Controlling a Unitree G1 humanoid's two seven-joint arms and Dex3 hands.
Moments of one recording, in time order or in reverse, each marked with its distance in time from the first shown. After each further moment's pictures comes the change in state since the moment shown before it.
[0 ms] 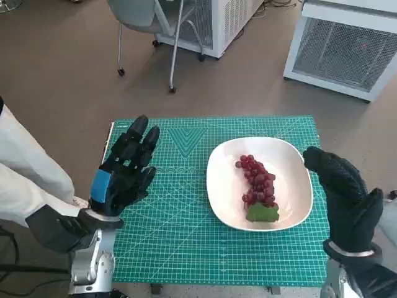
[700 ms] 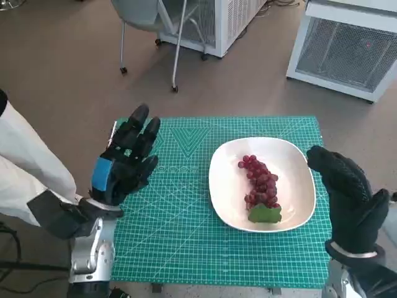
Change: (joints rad) left arm -0.069 0.007 0.006 0.030 0.018 0.012 0.030; right arm 0.011 0.001 -0.012 -0.033 0.015 0.024 -0.004
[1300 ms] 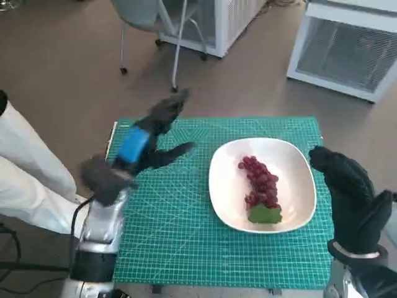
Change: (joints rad) left arm -0.169 0.046 -0.074 0.096 0.191 0.044 0.077; right arm -0.005 0.000 -0.004 -0.002 0.003 -0.006 0.008
